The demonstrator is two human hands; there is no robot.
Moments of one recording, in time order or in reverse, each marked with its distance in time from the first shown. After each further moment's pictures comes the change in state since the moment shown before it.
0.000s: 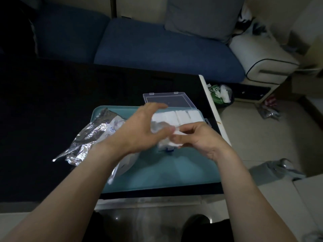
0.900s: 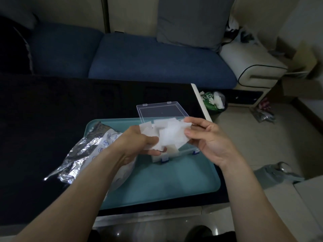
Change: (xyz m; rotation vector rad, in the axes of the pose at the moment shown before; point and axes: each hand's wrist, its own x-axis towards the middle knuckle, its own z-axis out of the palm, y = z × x) left_hand 0.021 -0.003 0.018 -0.944 -0.132 -0.594; right_hand -0.015 -0.013 -0.029 0.434 0.108 -0.181
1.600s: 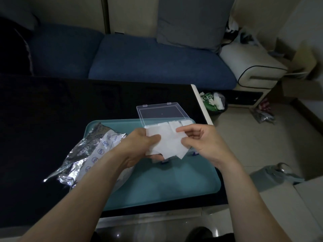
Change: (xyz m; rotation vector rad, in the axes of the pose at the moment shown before) left_hand 0.004 -0.005 0.009 0.037 0.015 -0.002; right_hand -0.002 0.005 0.007 -0.589 0.075 -0.104
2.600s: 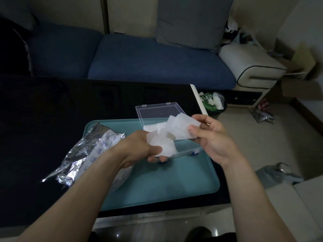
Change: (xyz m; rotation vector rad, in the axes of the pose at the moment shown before) left_hand -0.009 0.002 -0.006 0.323 -0.249 0.111; right_hand 0.005 -0.001 -0.014 0.565 0.020 0.057
